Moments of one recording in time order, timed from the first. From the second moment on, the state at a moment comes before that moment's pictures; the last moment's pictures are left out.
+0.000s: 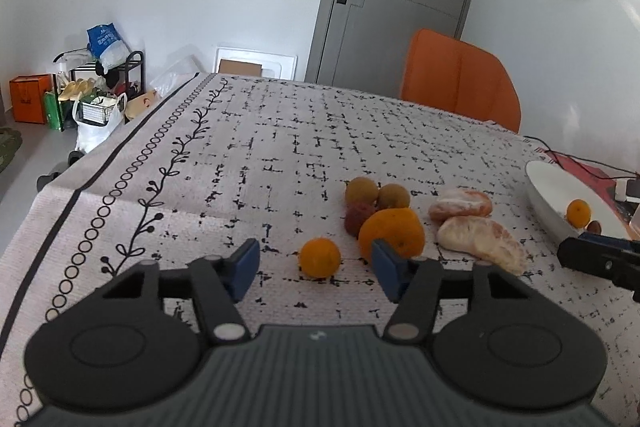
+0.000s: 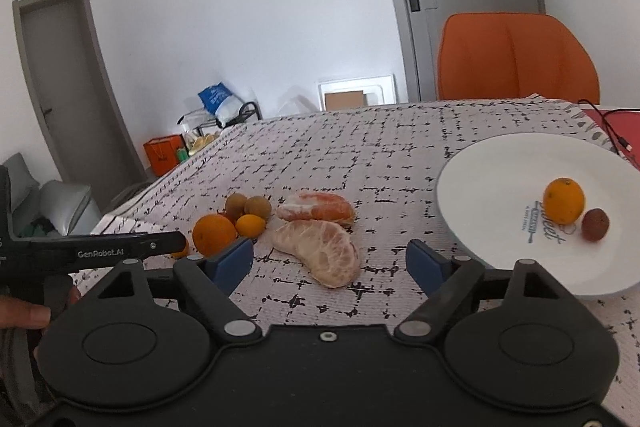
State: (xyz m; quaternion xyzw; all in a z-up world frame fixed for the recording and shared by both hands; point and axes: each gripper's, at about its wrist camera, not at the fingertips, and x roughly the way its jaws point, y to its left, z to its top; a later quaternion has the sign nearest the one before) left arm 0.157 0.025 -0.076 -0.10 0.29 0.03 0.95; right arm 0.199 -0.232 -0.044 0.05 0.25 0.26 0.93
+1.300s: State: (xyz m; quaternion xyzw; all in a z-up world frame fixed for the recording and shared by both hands) left arm 0.139 0.036 -0.073 -0.14 0.27 0.02 0.95; right arm 0.210 -0.199 -0.055 0.03 0.28 0.29 0.91
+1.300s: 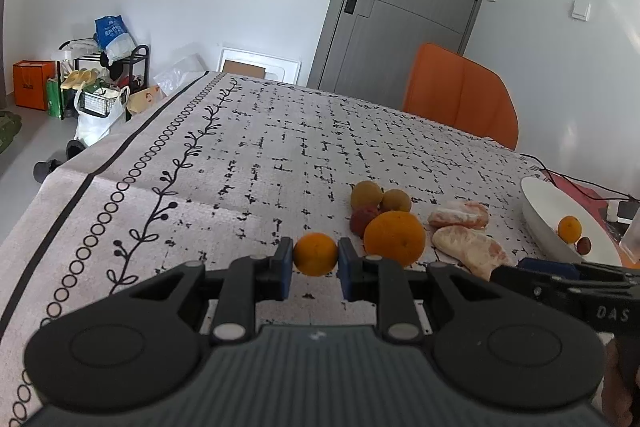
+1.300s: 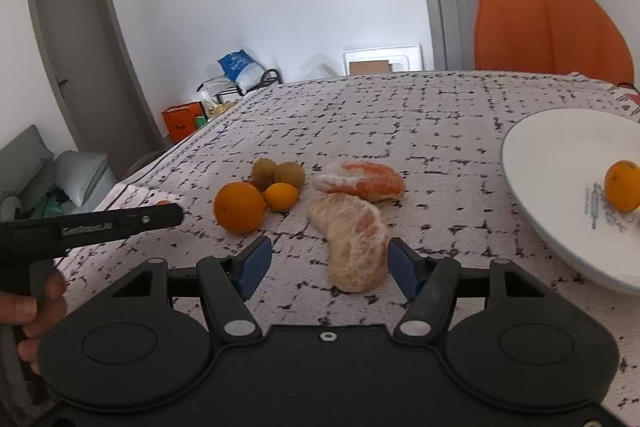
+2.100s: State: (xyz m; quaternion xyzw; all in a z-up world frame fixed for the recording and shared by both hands) left arm 0.140 0.040 -0.074 -0.15 0.27 0.02 0.95; right arm 0.229 -0.175 -0.065 -0.05 0.28 0.26 0.92
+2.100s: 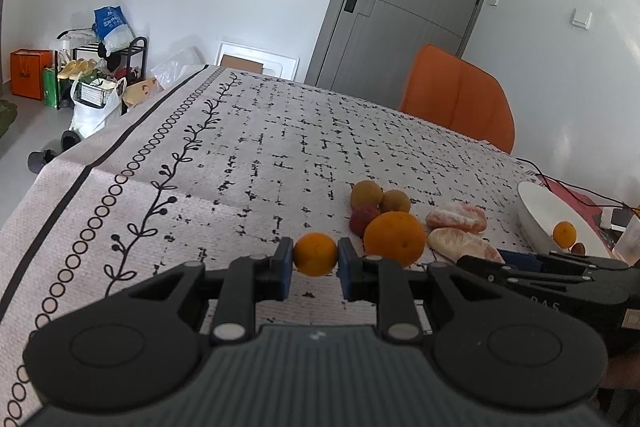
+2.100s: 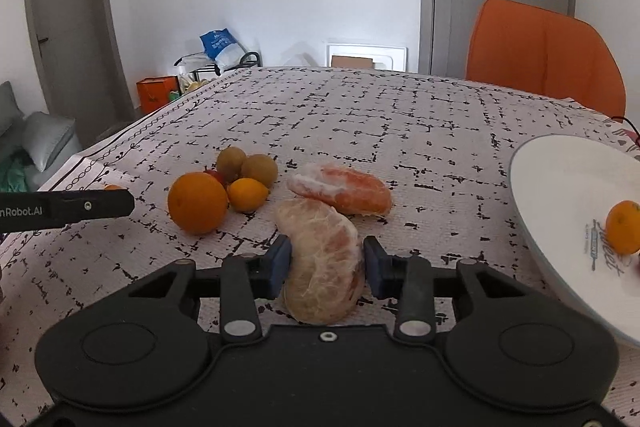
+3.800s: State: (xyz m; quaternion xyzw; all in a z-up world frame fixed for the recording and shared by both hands) left arm 0.170 -0.082 -0.030 -0.07 0.23 -0.10 0.96; right arm 0.208 -0.321 -0.040 0.06 0.21 0.16 0.96
